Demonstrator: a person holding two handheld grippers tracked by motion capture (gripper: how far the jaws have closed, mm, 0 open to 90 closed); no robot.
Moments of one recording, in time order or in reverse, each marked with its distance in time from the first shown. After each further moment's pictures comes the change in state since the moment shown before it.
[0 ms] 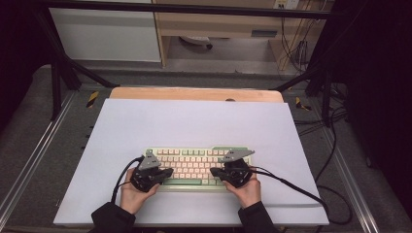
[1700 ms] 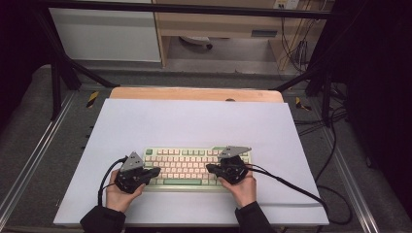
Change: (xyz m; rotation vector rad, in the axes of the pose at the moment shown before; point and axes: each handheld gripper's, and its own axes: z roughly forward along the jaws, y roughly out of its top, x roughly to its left) left arm 0.019 -0.014 -0.032 -0.042 0.024 -0.019; right arm 0.003 0.012 0.008 -0.030 -0.004 0.018
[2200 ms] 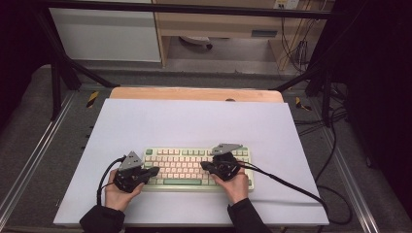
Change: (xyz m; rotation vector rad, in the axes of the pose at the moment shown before) left arm 0.005 -0.002 0.000 -0.005 -0.002 -0.012; right arm 0.001 0.009 0.022 0.015 -0.009 0.008
